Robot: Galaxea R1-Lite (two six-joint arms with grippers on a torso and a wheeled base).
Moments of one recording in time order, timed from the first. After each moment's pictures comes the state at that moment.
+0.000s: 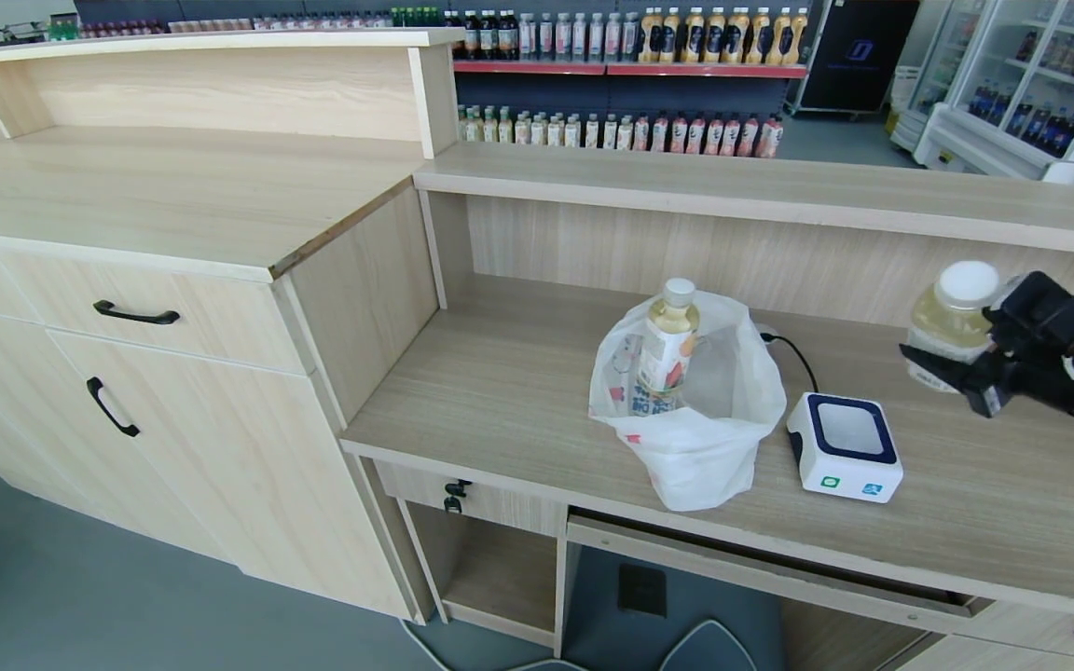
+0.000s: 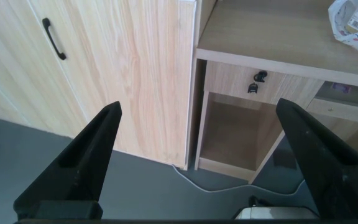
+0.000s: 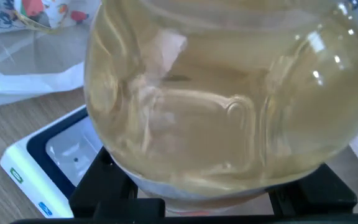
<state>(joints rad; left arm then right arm) 0.00 0.00 0.00 0.00 0.00 0.00 -0.29 1.72 -0.72 -0.92 0.56 -0.86</state>
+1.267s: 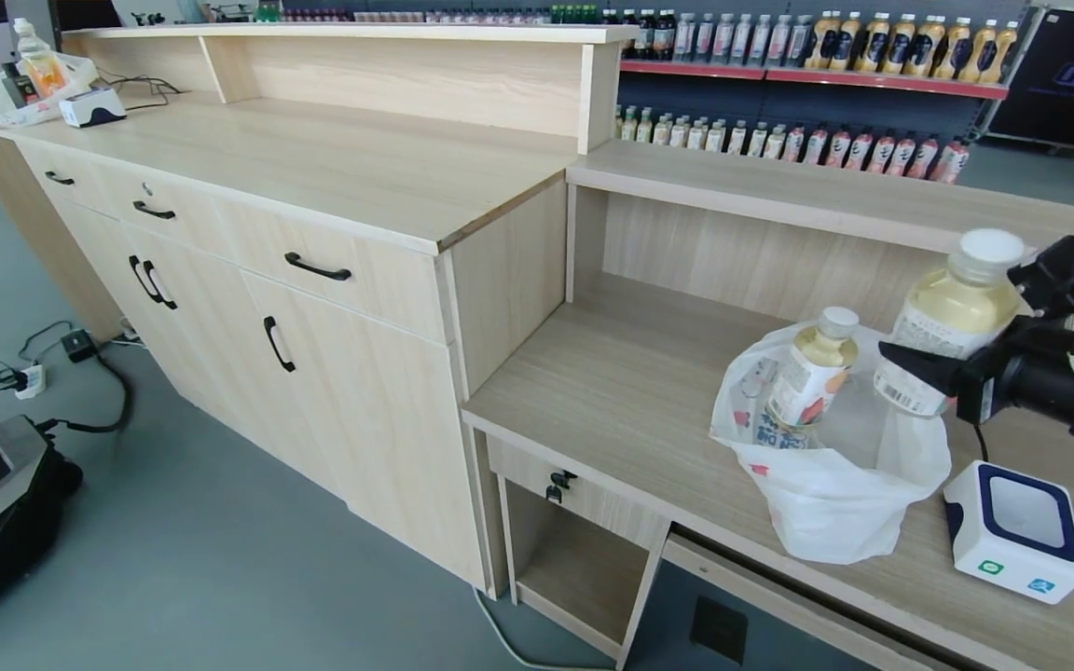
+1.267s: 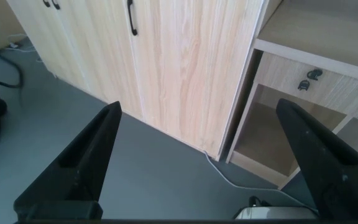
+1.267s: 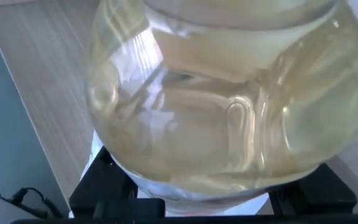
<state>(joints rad) 0.00 0.00 0.00 0.00 0.00 0.00 -0.10 1.53 -0.64 -0.77 0.44 -0.45</state>
